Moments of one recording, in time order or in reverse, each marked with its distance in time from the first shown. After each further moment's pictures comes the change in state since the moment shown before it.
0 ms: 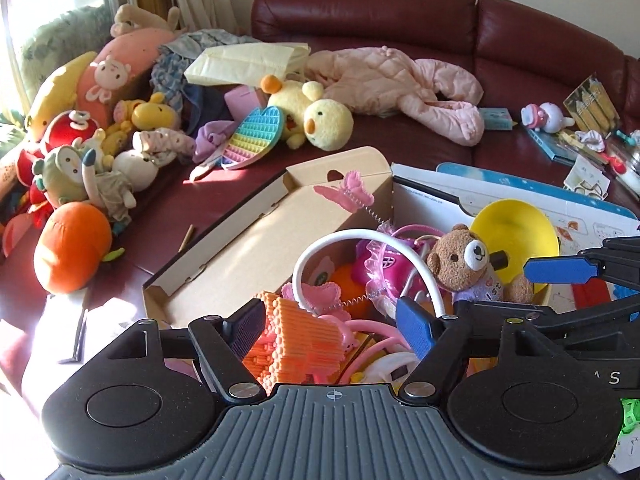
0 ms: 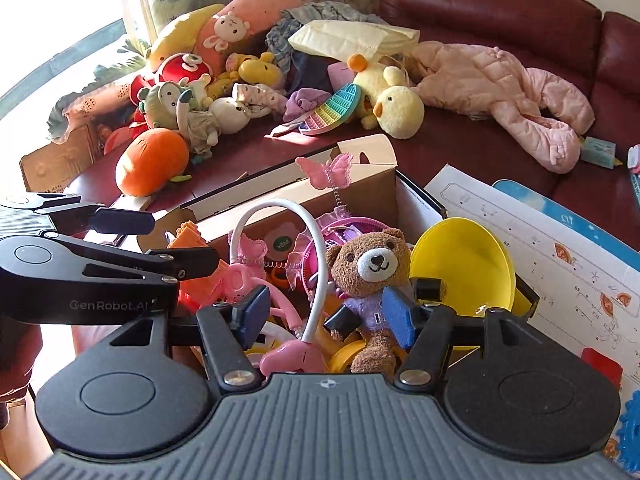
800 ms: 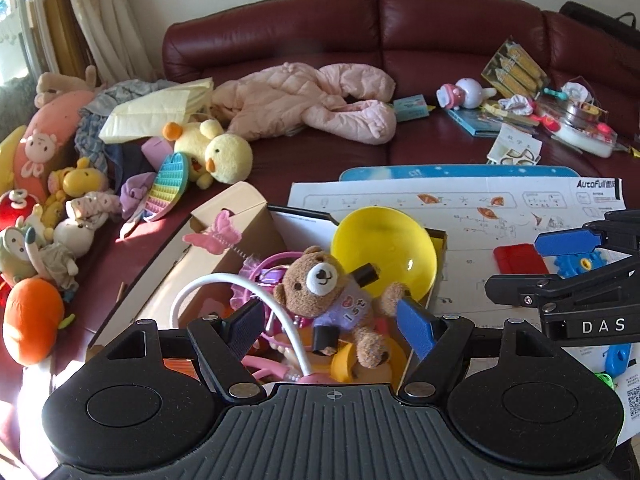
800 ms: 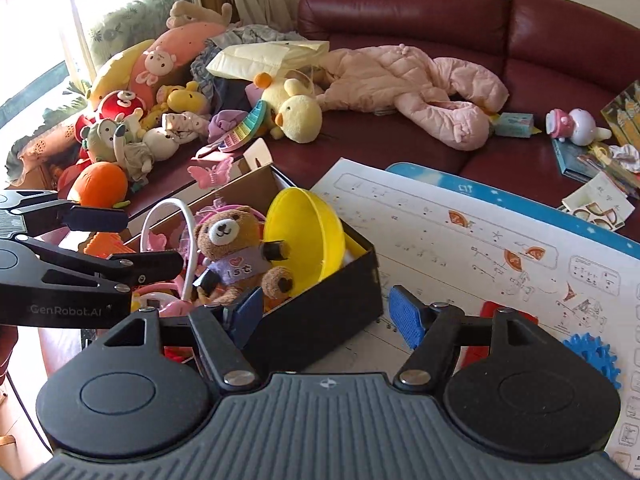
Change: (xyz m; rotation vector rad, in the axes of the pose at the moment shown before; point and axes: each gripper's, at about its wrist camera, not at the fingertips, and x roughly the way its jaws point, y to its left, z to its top) left arm -0.009 -0.119 0.009 0.229 -0.040 -0.112; right arm -0.065 -0.100 -0.049 0.147 -0.059 -0.146
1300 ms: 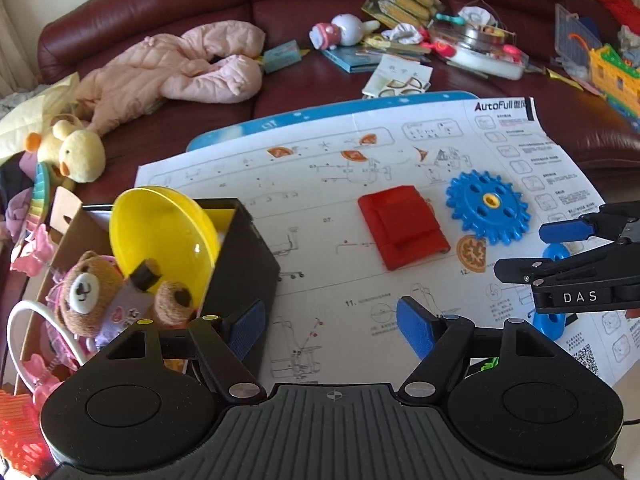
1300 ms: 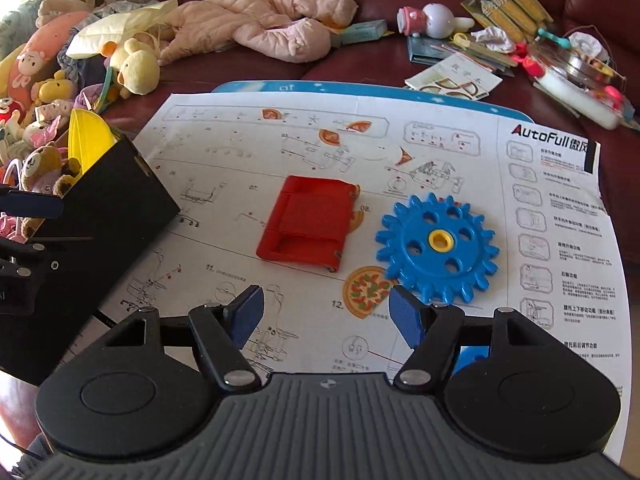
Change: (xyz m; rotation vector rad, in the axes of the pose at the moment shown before) left arm 0.070 -0.128 -0.005 0.190 0.143 -0.229; right arm -0.011 -0.133 -0.096 0.218 0.145 -0.252
